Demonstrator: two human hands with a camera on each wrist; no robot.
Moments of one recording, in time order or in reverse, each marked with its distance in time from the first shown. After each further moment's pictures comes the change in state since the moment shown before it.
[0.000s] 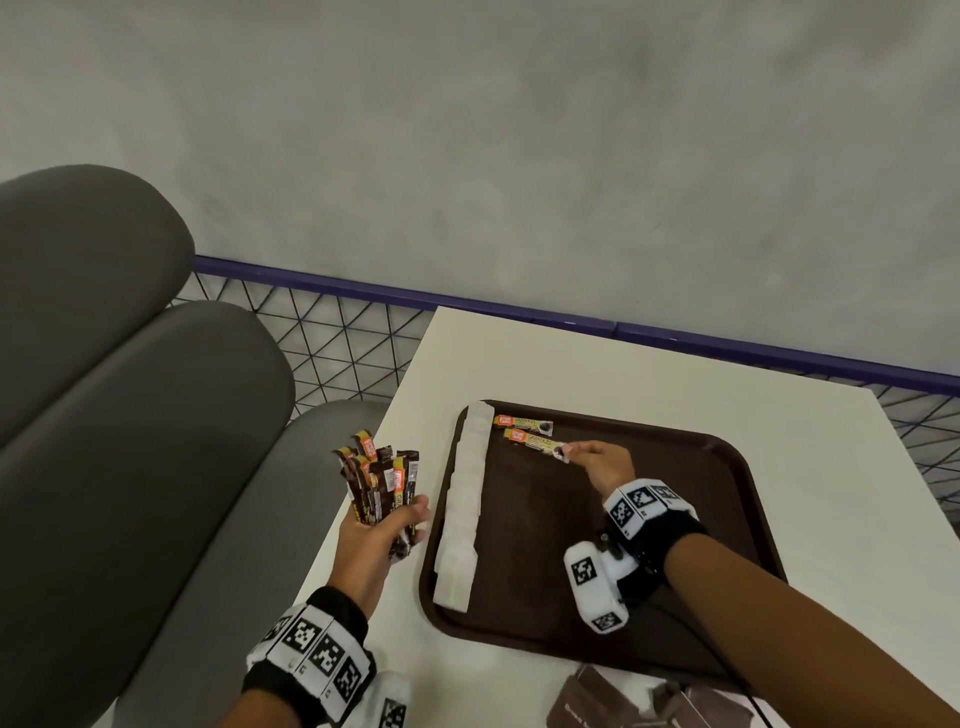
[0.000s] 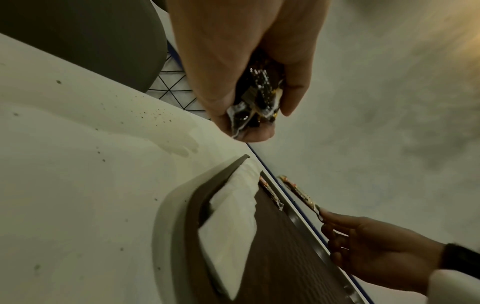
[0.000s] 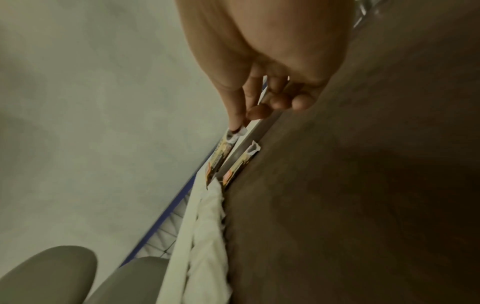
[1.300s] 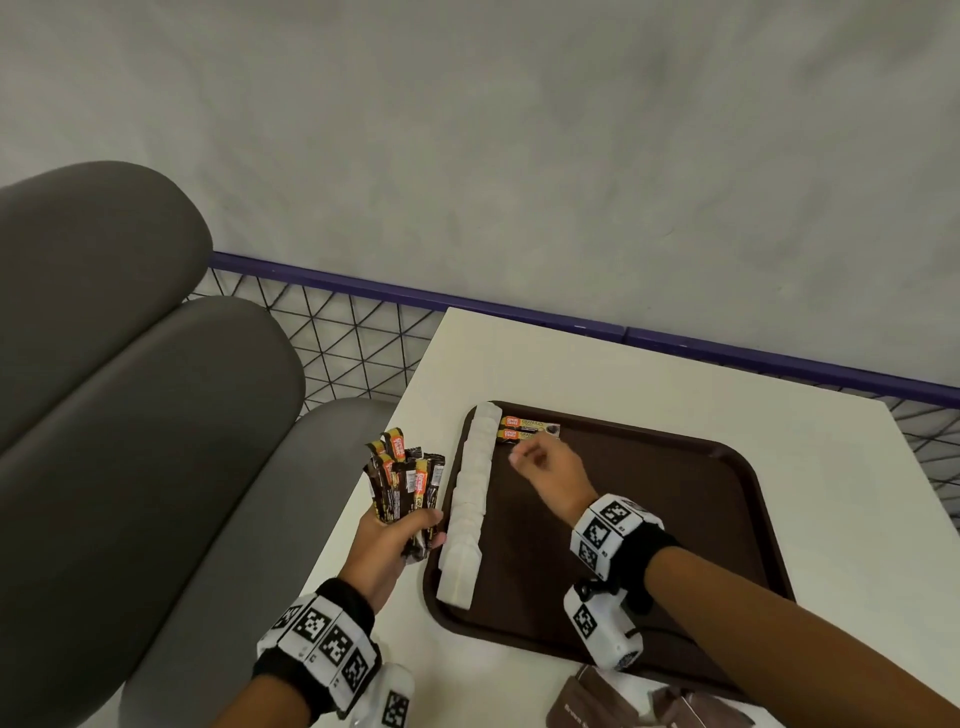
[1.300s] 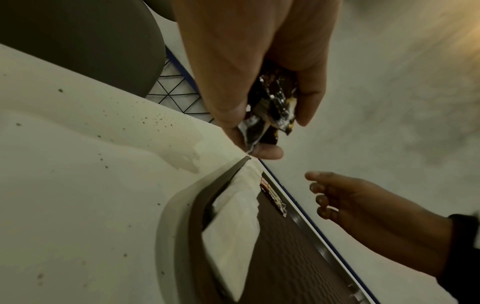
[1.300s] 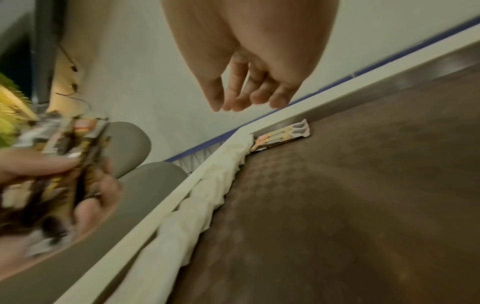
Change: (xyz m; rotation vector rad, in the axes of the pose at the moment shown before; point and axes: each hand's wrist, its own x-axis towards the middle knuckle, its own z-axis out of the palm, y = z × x) left_hand -0.006 0.004 0.006 0.019 -0.082 -0.082; right_hand -0.042 -0.018 0.041 -0.227 -0.251 -0.423
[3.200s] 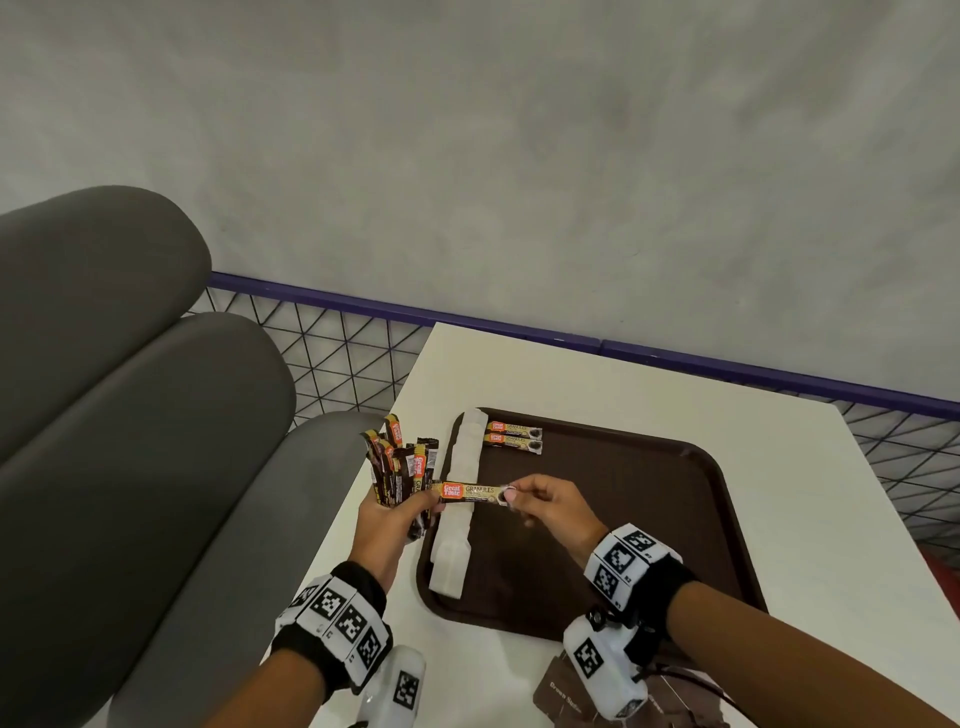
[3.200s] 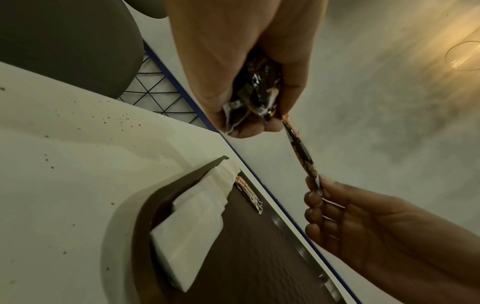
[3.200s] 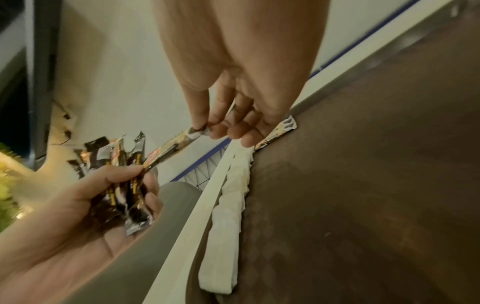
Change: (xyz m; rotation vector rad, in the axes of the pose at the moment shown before) left_hand -0.009 0.005 0.014 0.093 0.080 0.132; right_hand -0.059 -0.004 -0.015 0.310 -0.165 0.133
